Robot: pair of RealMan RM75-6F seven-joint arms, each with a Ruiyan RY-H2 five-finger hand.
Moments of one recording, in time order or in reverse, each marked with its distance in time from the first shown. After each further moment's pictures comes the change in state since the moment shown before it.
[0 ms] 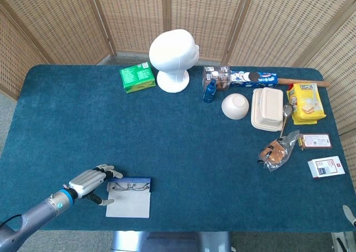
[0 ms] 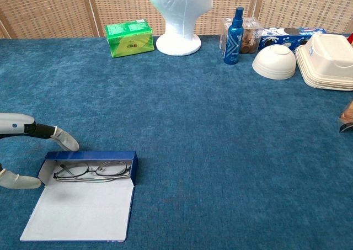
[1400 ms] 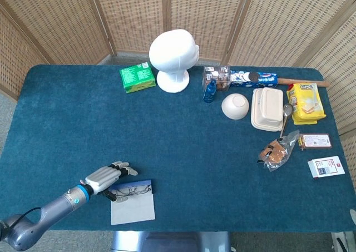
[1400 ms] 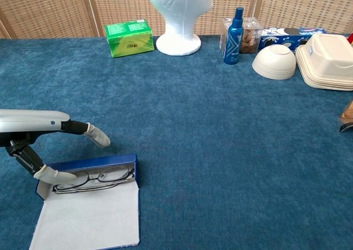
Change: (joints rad) left arm -0.047 -0.108 -0.061 0.018 -0.084 -0.028 0.099; right arm -0.027 0.002 -0.004 0.024 0.007 0.031 0.036
